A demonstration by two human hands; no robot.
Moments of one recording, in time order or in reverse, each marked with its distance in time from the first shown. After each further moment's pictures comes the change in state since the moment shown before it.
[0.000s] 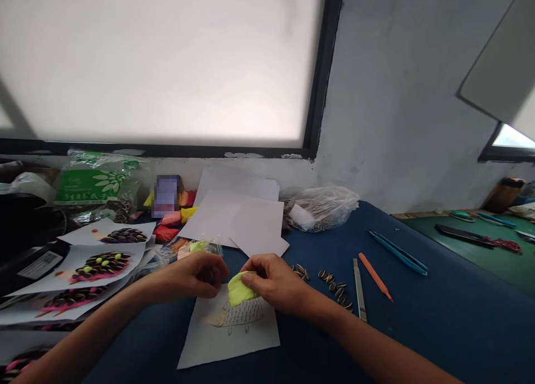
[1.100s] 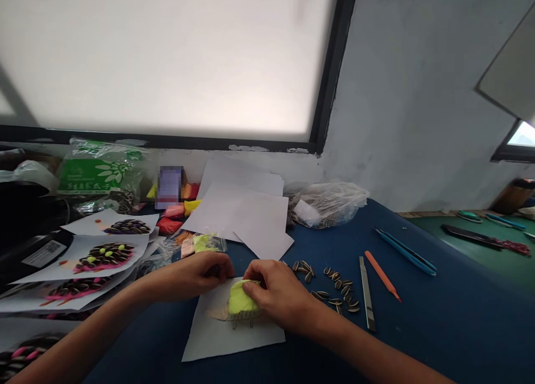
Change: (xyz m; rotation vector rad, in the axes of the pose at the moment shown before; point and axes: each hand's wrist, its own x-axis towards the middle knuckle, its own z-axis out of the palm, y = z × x) left_hand -0.003 0.008 0.006 0.246 0.011 0.058; right_hand -0.007 -0.002 0.016 -0.386 0.073 0.011
